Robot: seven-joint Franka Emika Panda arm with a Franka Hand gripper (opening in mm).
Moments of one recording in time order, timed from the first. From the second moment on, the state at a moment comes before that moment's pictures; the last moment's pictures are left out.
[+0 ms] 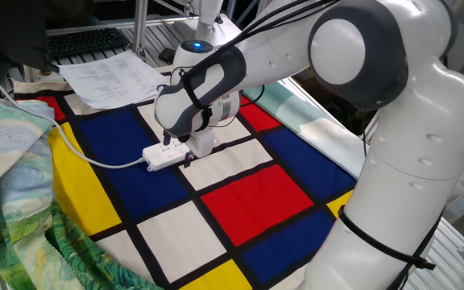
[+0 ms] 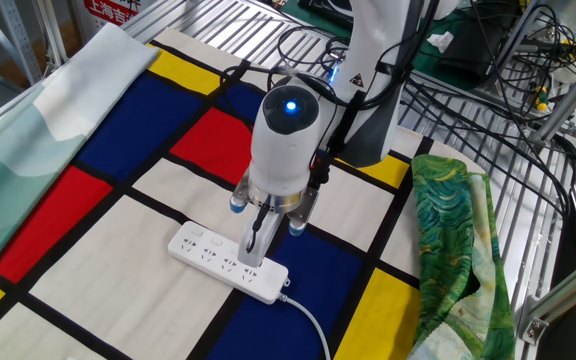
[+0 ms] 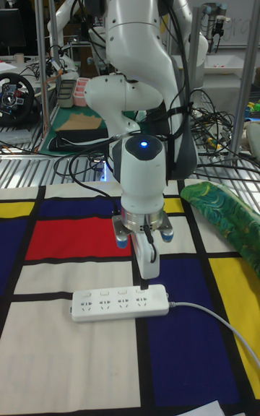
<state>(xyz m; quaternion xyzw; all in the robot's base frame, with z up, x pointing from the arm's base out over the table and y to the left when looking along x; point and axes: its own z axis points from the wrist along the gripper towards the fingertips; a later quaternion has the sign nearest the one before) 0.511 0.041 0.113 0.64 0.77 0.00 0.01</state>
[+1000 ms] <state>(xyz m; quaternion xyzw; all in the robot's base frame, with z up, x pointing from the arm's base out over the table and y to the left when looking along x) 0.489 0.032 0.093 0.67 0.74 0.00 -0.01</state>
